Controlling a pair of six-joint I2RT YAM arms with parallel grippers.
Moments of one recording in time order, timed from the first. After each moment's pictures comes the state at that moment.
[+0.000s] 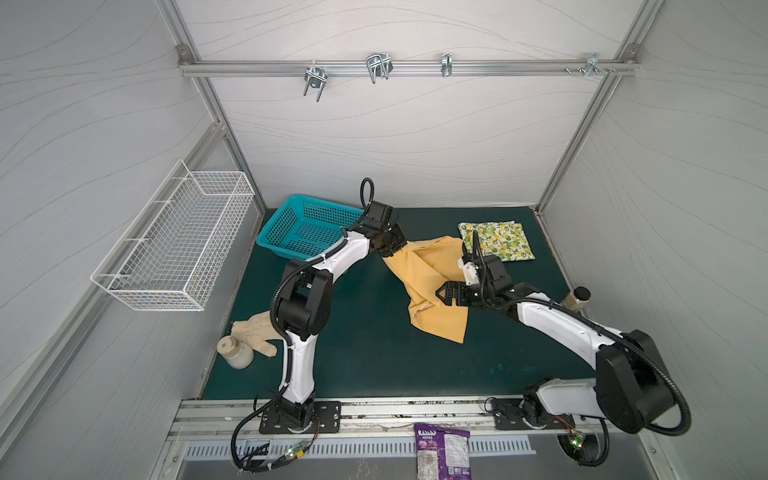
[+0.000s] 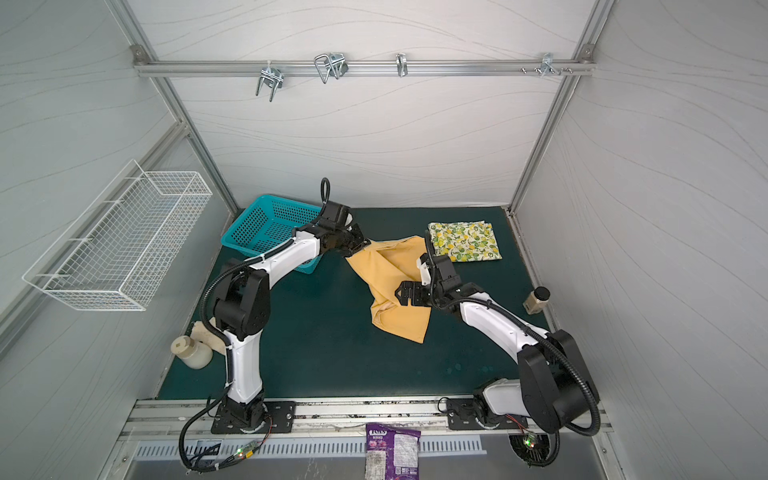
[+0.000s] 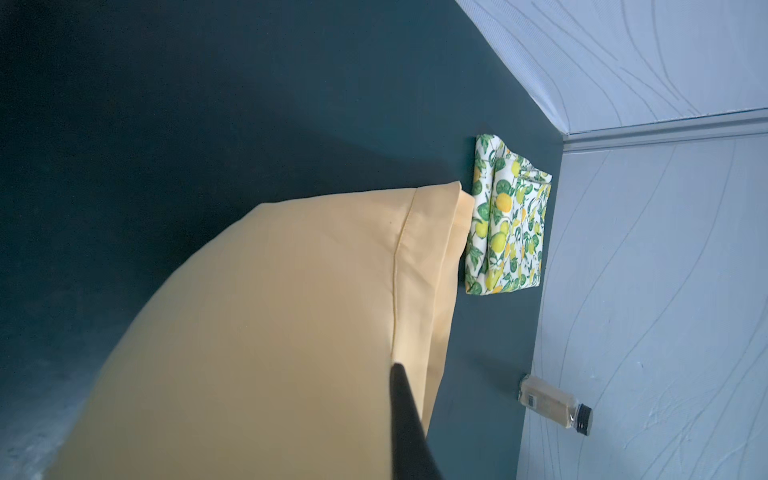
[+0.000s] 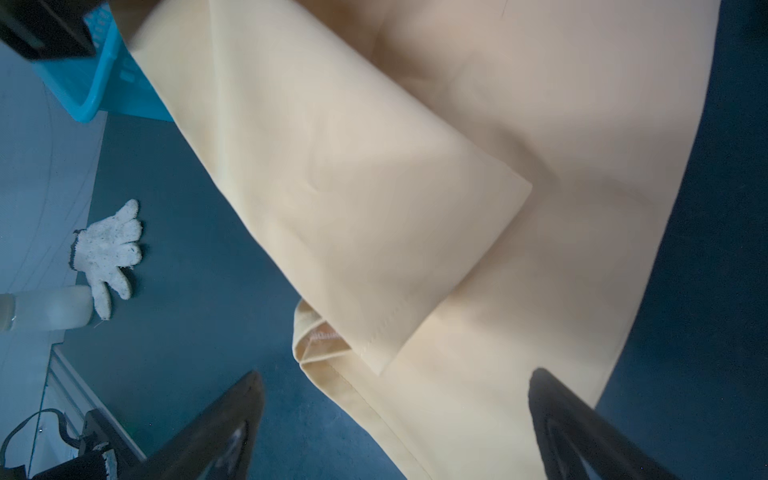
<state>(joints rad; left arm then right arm) -0.40 2.08 1.72 -0.46 0.32 -0.84 0.51 1.32 0.75 -0.29 -0.28 0.43</state>
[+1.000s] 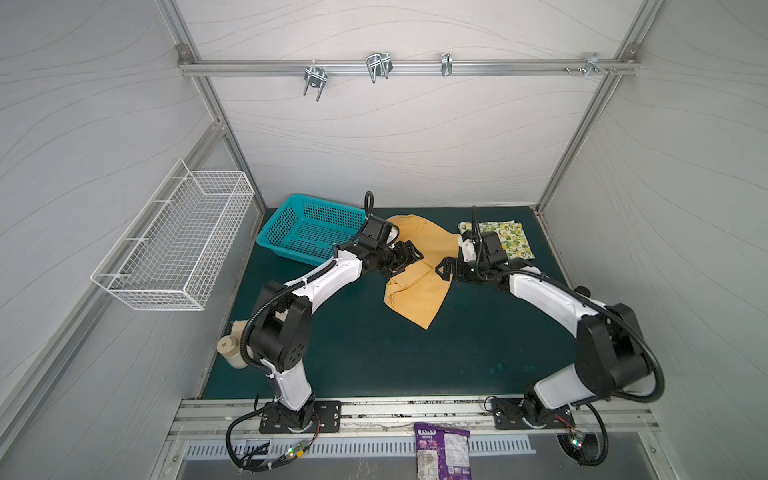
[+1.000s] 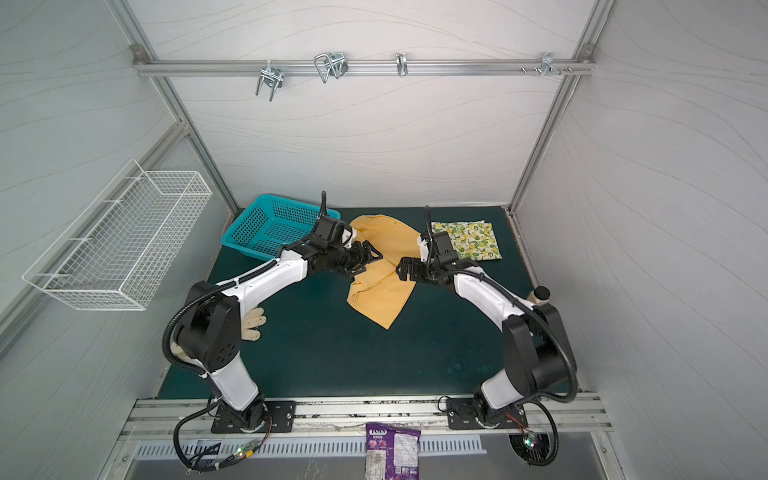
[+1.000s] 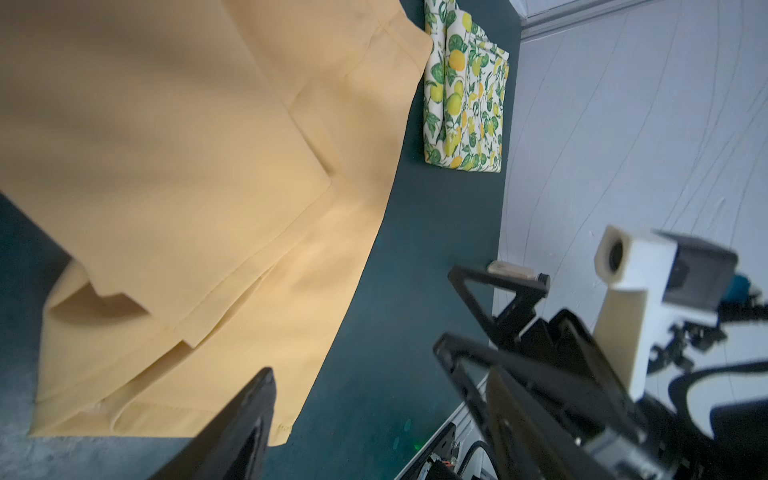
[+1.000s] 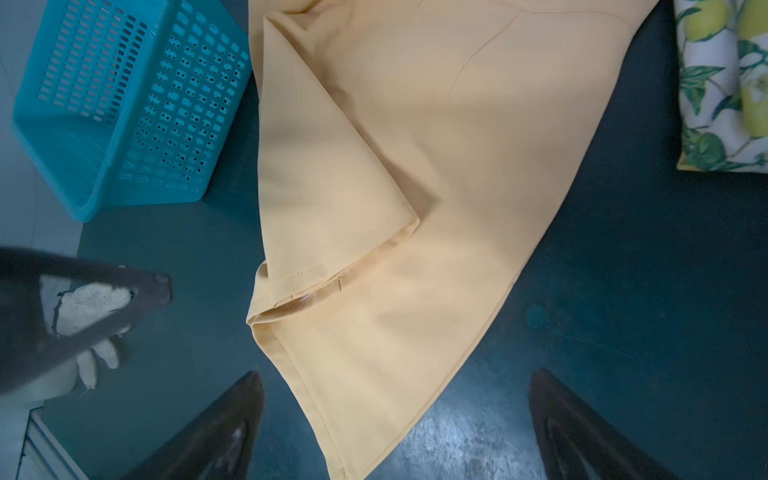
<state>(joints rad) -0.49 1.71 1.24 -0.35 0.45 -0.85 0.43 1.55 1.05 -0.35 -0.28 0.38</state>
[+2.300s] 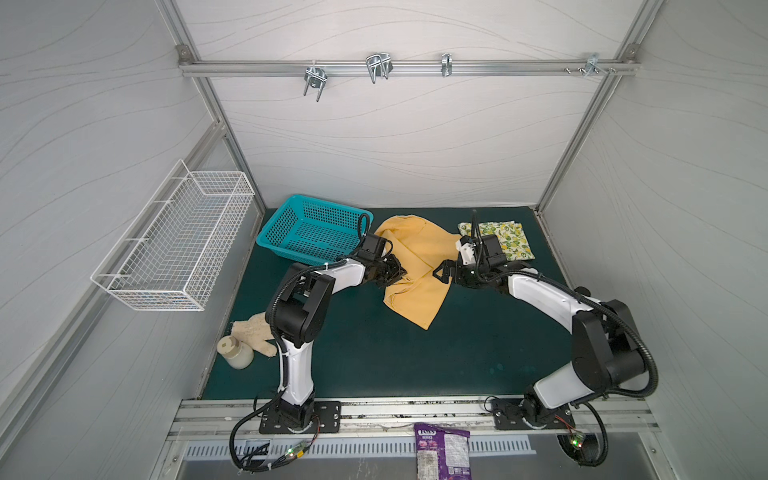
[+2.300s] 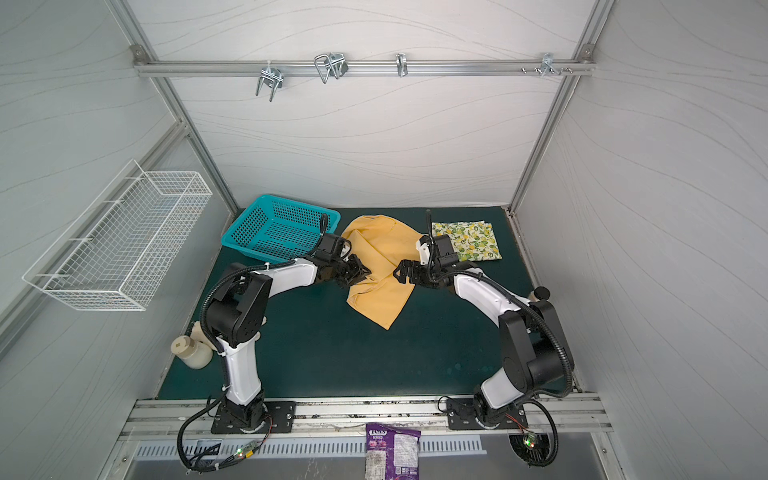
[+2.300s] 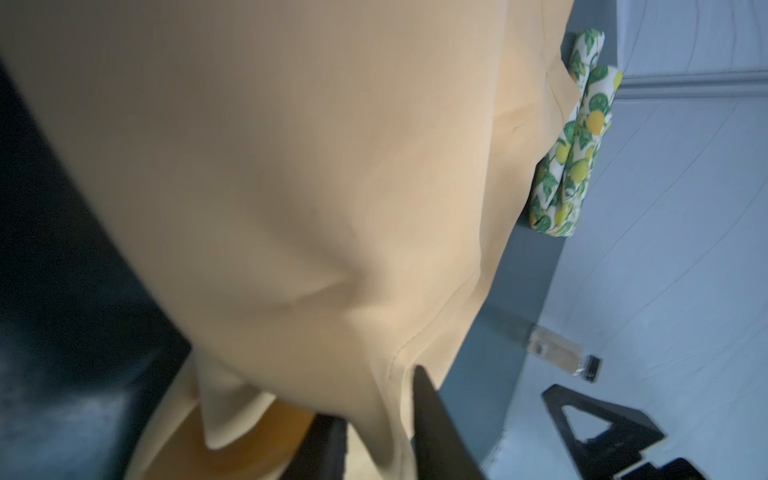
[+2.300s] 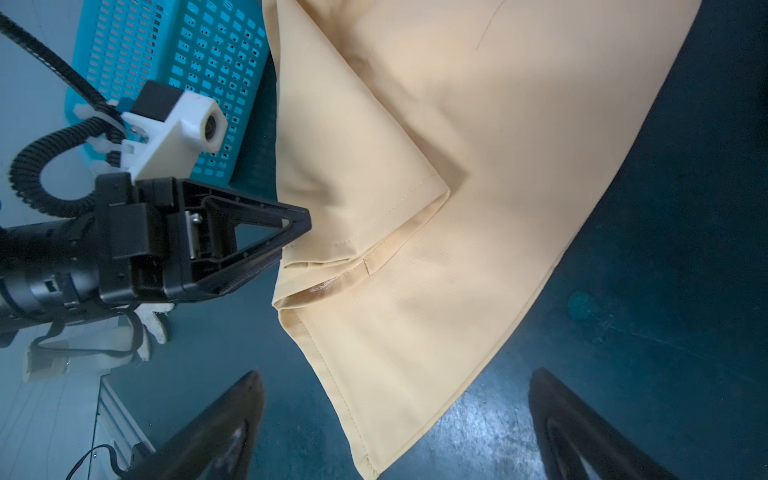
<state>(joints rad) -0.42 1.96 1.21 -0.14 0.46 -0.94 0.41 1.54 0.98 -0.31 -0.38 0.42</state>
